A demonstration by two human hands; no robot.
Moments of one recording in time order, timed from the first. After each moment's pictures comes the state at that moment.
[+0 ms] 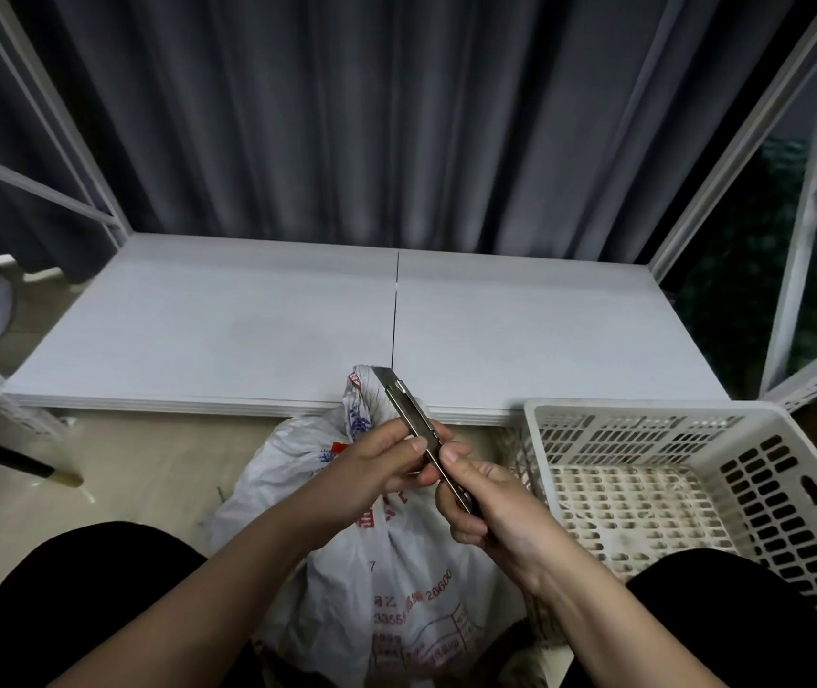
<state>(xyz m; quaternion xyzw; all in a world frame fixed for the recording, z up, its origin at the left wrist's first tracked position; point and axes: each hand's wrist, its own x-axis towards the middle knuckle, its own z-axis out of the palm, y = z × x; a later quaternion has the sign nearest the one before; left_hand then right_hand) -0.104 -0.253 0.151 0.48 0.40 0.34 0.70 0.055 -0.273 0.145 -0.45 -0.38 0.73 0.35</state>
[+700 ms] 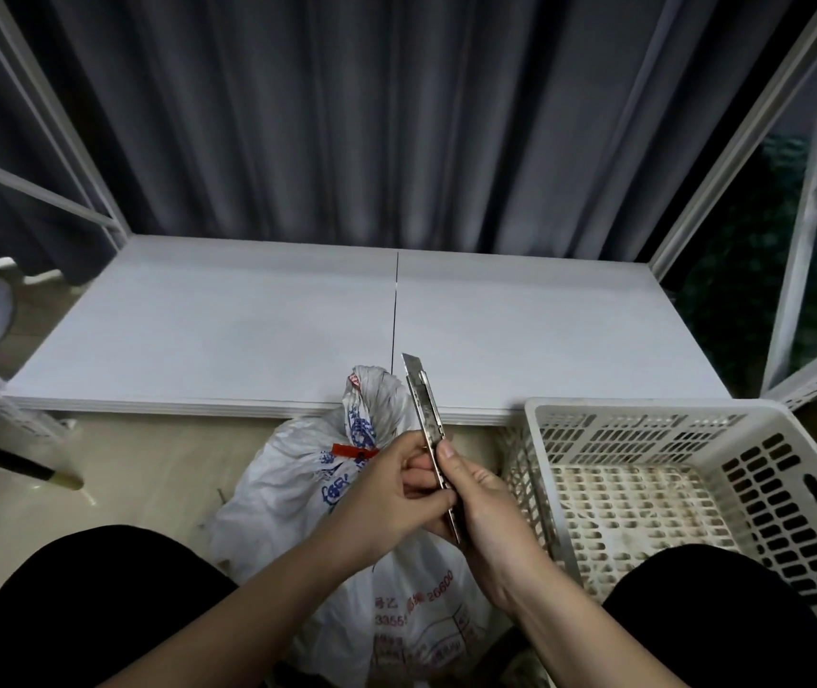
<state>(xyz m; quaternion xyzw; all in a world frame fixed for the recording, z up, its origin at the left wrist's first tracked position) -0.088 -0.264 0.124 0.58 0.47 0.37 0.56 0.031 -0.278 0.140 -0.49 -0.31 0.69 0.44</state>
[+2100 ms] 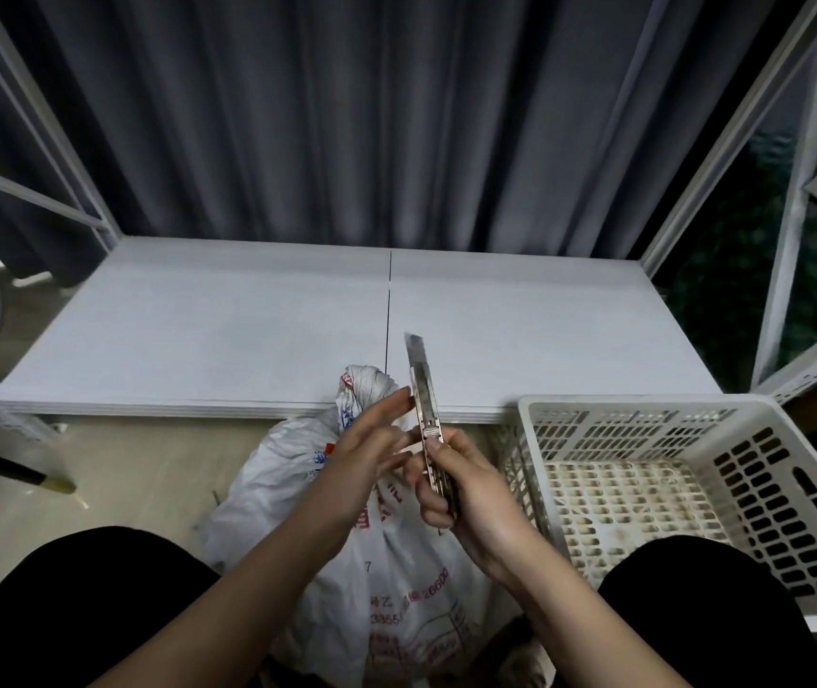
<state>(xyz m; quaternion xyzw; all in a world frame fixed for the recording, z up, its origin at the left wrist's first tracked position) -0.096 -0.248 0.134 0.42 0.47 0.44 0.63 0.035 -0.268 0.145 -0.42 -0.30 0.73 0.44</state>
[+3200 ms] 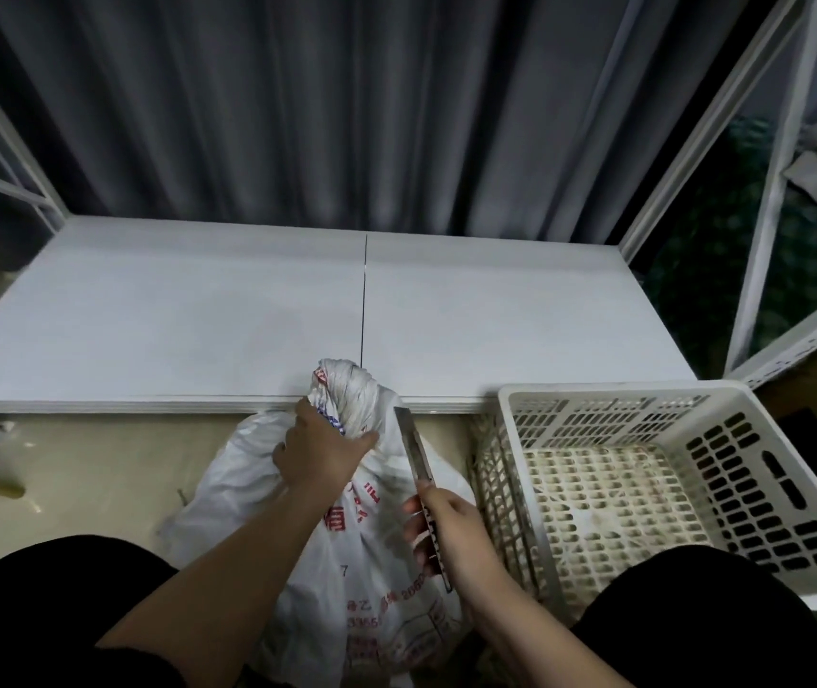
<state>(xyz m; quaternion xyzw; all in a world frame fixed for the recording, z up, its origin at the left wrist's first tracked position) -0.093 -0.180 0.040 0.48 0.83 0.16 0.25 0.043 -0.277 0.091 -0.64 -0.30 0.62 0.34</state>
